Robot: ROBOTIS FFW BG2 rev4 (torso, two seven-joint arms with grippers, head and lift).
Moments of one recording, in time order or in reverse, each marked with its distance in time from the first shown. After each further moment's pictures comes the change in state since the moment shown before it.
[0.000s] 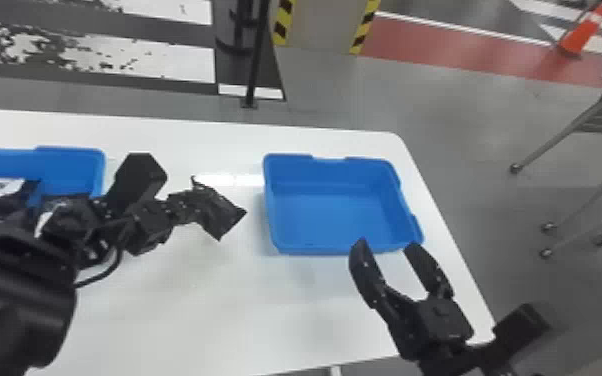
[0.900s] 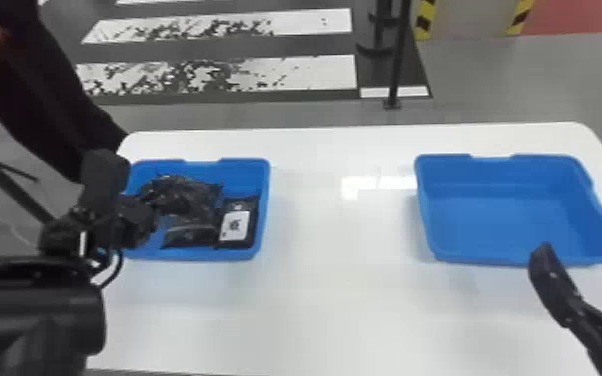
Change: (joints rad) left arm 0.200 -0.005 0.571 -0.341 -0.108 0.190 -0.016; right arm -0.007 0.000 0.000 -0.004 -0.004 0.000 0.000
